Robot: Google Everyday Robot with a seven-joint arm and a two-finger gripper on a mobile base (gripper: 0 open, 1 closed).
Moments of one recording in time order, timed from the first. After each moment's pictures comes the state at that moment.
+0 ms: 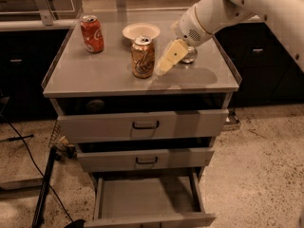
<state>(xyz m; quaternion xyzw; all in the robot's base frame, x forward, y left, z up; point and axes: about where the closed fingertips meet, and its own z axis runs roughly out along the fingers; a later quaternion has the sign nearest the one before) 0.665 -0.062 0.921 -0.56 0.74 0.14 0.35</state>
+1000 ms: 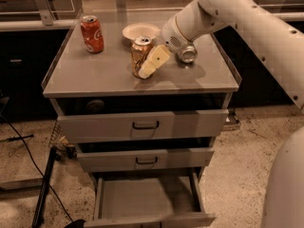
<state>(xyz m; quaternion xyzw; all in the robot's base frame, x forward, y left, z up) 0.691 -0.016 0.890 -0.56 0.73 0.18 0.35</state>
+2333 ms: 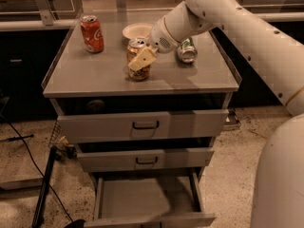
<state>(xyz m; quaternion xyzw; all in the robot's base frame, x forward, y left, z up) 0.694 0.016 0.885 -0.58 0.71 0.20 0.35</state>
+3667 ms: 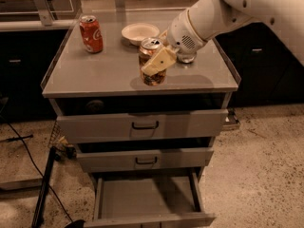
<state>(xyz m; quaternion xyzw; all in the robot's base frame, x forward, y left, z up) 0.607 -0.026 0.933 -0.58 0.71 0.19 0.35</state>
